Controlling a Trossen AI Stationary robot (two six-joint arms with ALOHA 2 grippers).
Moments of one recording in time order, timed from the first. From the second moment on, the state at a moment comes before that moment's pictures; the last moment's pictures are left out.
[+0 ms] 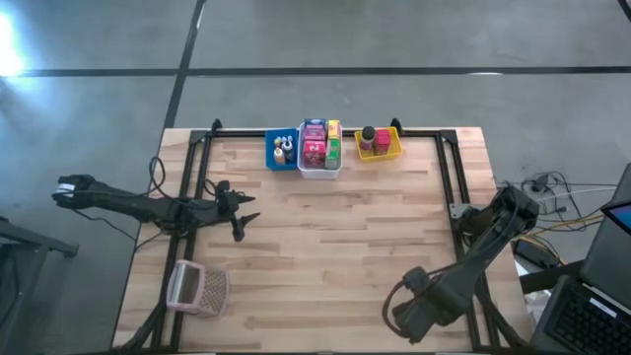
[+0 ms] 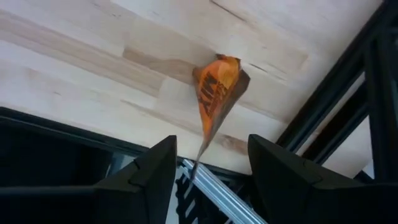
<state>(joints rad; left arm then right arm) -0.12 0.54 0.04 0.09 -0.48 -0.16 0.82 1.76 1.50 -1.34 -0.21 1.96</state>
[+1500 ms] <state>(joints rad) -0.12 0.54 0.04 0.09 -0.48 -0.16 0.50 1.60 1.37 -1.52 0.00 1.53</state>
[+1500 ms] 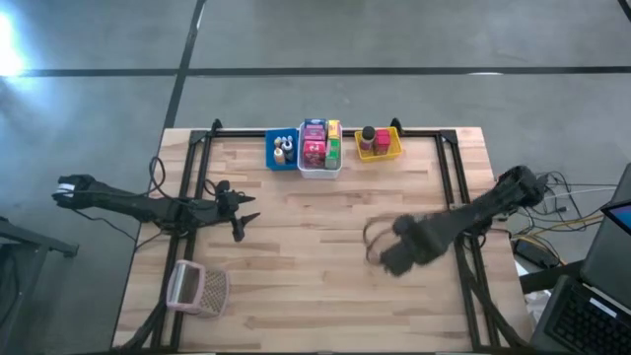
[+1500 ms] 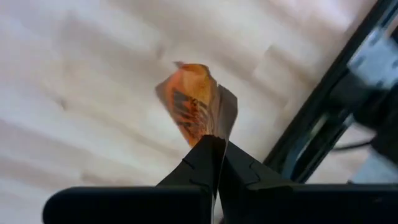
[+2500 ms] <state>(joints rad) -0.12 0.54 0.04 0.08 -0.48 -0.16 -0.68 1.35 1.30 -1.18 0.23 0.58</state>
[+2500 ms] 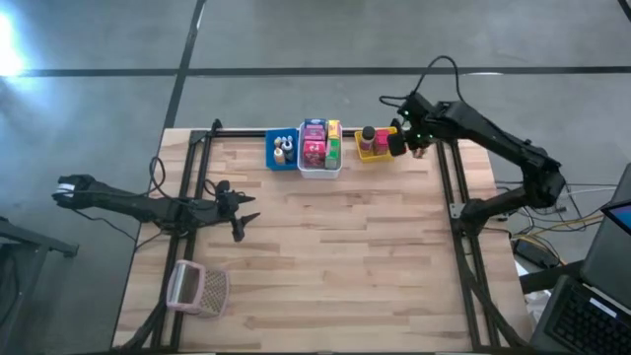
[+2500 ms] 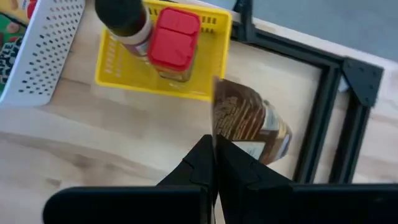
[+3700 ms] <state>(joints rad) -0.12 0.54 0.04 0.08 -0.48 -0.16 -0.85 1.59 1.45 -1.01 0.24 0.38</state>
